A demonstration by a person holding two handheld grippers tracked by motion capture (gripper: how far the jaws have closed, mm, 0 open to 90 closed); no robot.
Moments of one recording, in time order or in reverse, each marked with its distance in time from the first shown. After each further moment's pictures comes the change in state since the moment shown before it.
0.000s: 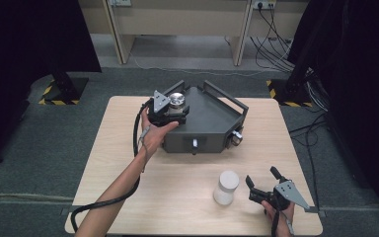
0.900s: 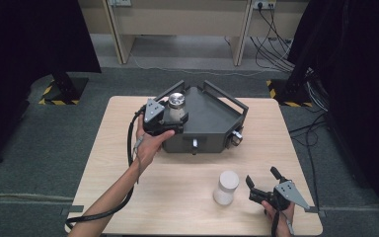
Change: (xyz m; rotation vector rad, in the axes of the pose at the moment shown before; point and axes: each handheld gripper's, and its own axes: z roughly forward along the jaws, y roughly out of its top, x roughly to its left) left arm -0.006 -0.009 -0.047 -0.071 -0.086 -0.052; right arm 0.001 0.000 -0.001 0.001 -0.003 0.002
